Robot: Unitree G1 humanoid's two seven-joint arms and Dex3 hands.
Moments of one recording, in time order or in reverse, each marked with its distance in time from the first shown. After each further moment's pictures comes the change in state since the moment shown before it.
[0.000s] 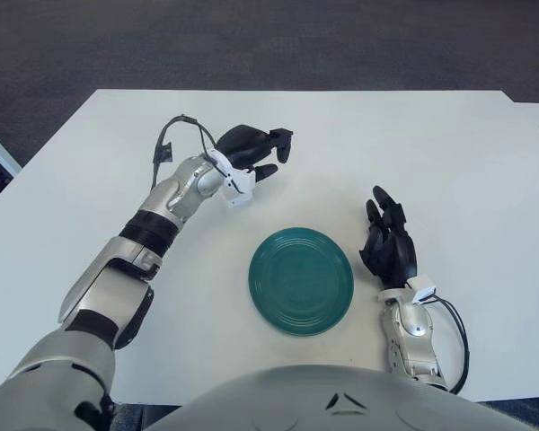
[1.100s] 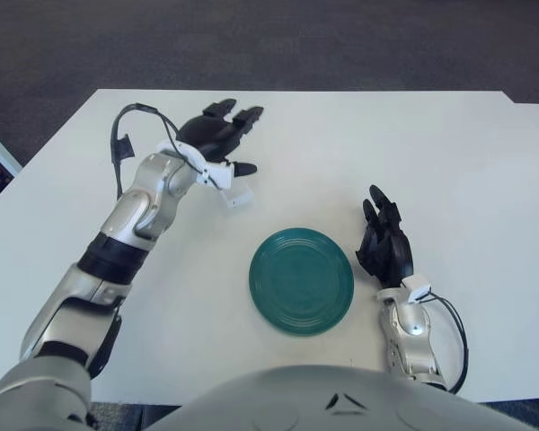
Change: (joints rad) left arm 0.123 0.108 0.120 -0.418 0.173 0.478 -0.281; right arm -0.011 -0.003 0.006 0.017 -0.042 -0.025 -0.012
